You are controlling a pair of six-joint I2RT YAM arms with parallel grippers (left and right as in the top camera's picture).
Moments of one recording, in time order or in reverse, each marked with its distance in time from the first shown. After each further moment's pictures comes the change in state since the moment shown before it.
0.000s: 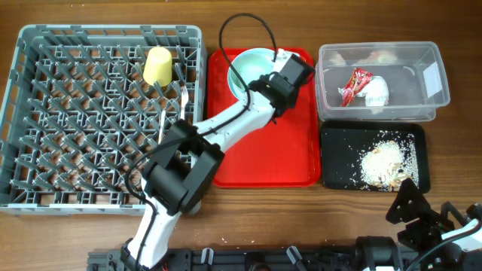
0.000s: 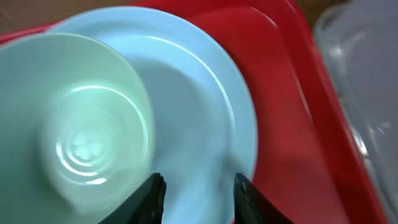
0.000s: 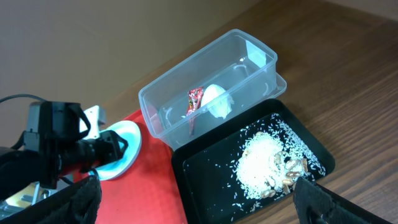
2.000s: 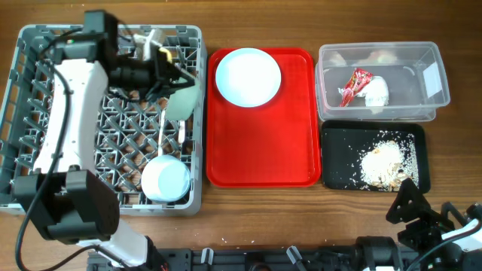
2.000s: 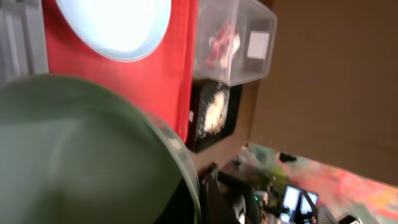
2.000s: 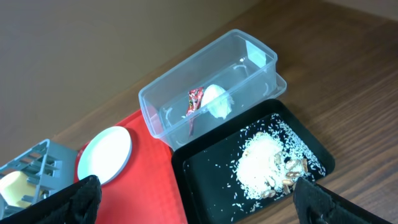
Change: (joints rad) left arm 0.806 -0.407 0.007 -0.903 1.288 0.254; right arm 0.000 0.000 0.000 0.000 0.000 0.000
